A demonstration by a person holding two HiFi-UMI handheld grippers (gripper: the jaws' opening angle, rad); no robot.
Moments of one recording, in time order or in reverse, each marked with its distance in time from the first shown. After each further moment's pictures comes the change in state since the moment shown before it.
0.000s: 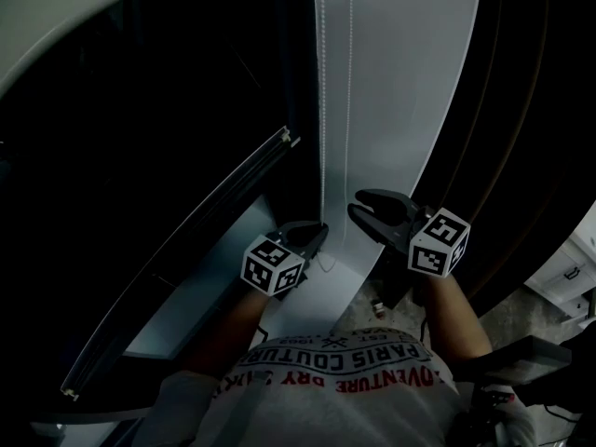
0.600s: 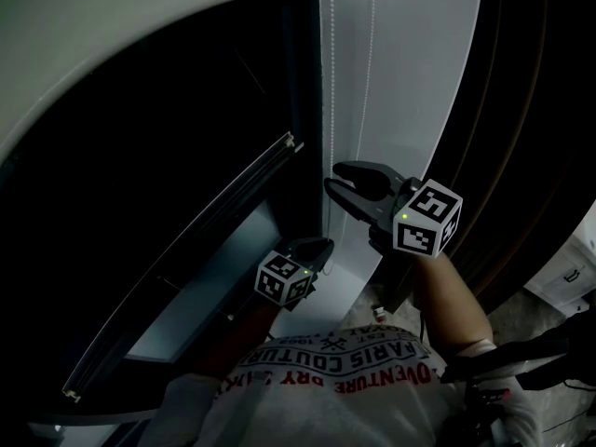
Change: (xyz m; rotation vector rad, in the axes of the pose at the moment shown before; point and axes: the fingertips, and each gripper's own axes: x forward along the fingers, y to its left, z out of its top) left arm 0.014 -0.010 -0.039 -0.052 0.007 -0.001; right arm 0.045 0.018 0.067 -0.100 -0.035 0.062
